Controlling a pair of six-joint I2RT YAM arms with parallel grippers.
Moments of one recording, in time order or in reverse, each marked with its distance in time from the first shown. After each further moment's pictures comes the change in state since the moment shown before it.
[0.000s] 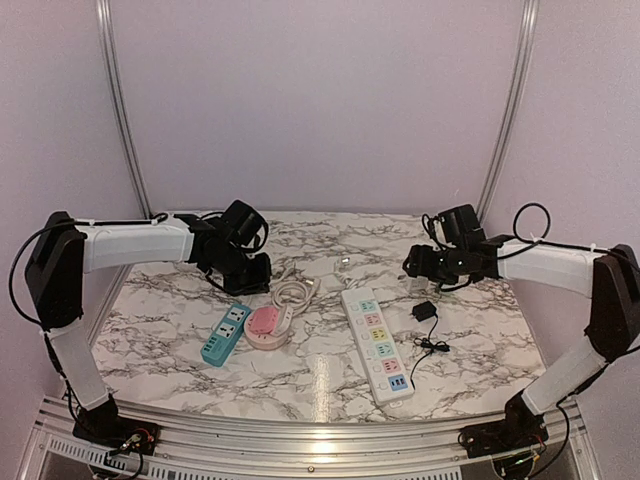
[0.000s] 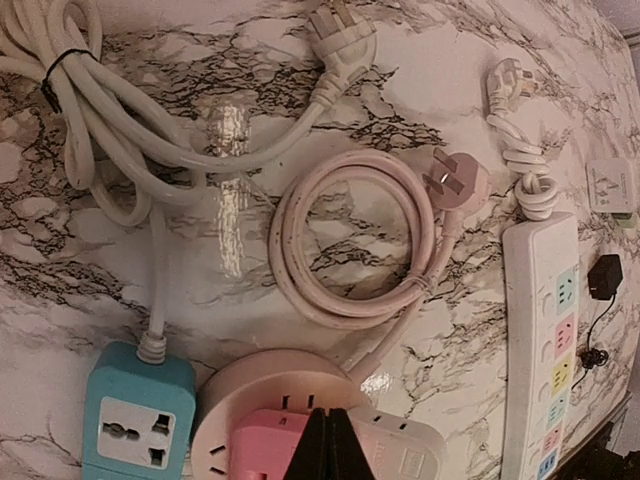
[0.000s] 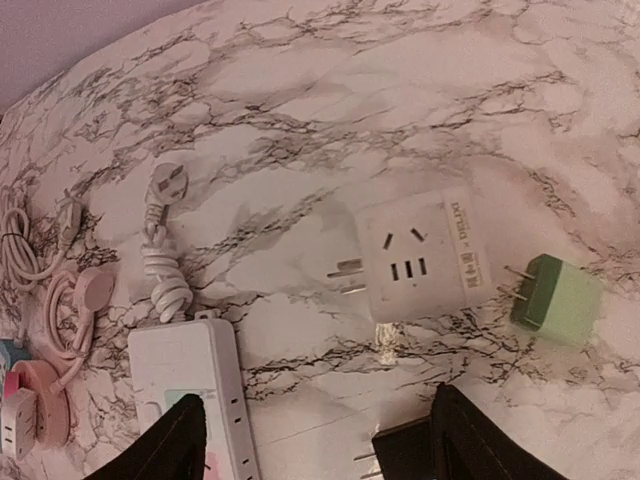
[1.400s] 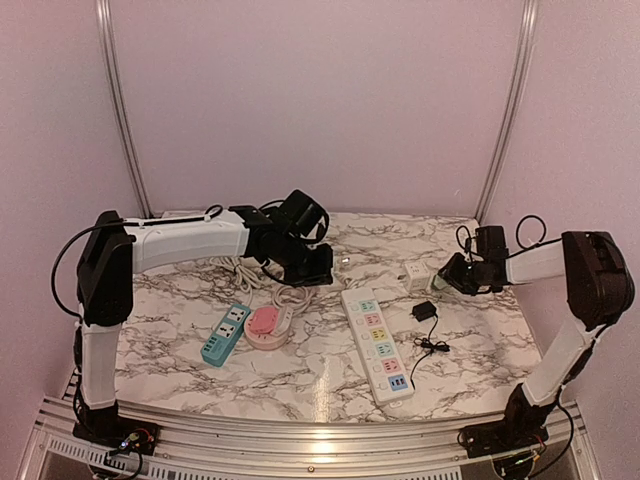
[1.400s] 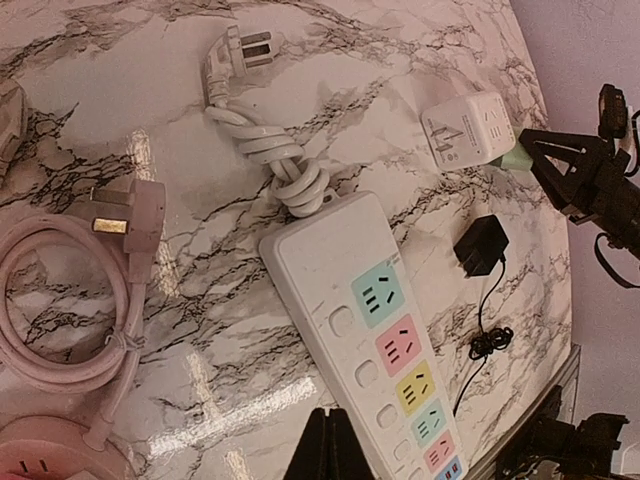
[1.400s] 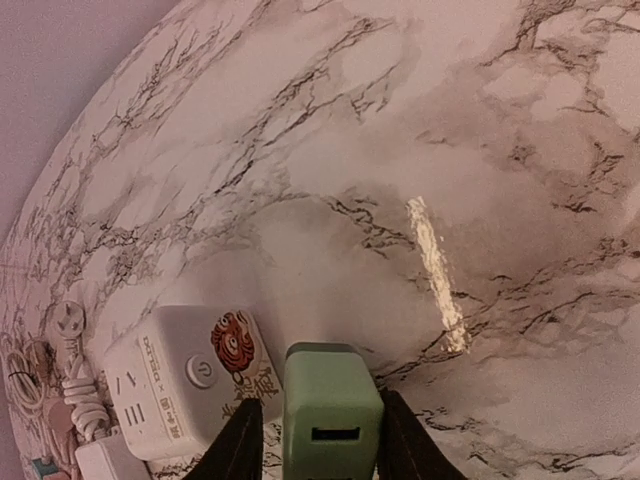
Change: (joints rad) left arm -0.159 0.270 0.412 -0.007 0.078 -0.011; right arm -0.333 0.202 -0.113 0.327 -0.232 0.133
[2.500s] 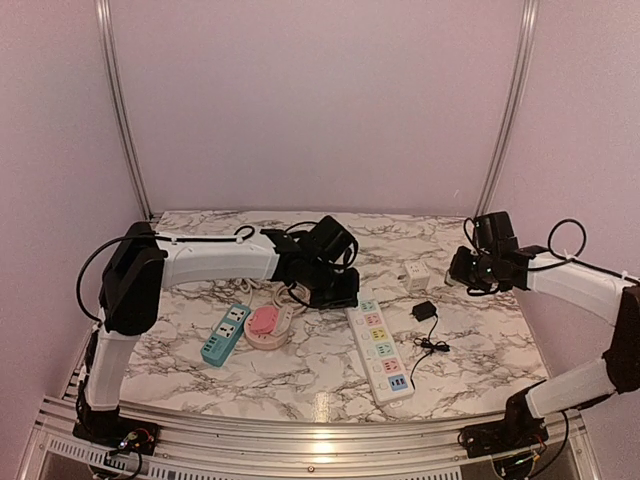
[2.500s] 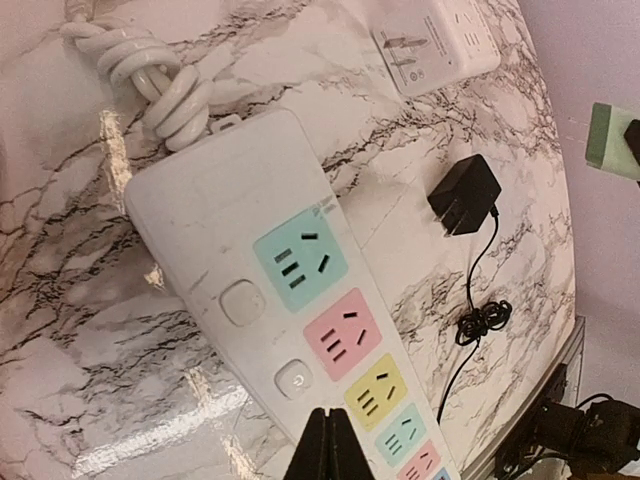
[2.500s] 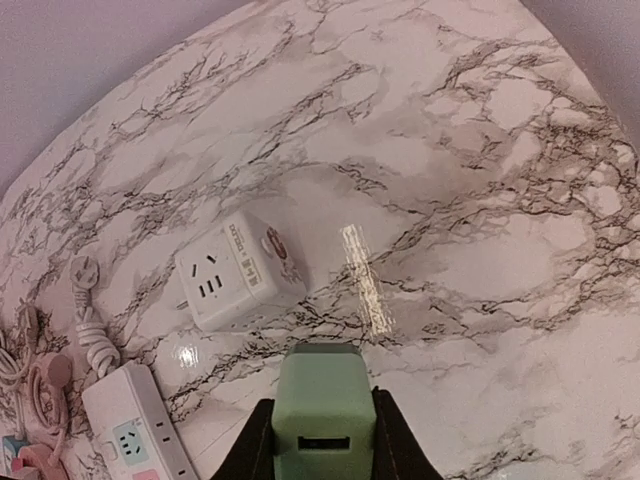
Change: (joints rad) left arm -0.118 0.139 0.066 0.074 0.013 -0.055; right arm 0.250 -0.419 0.003 -0.430 0.371 0.024
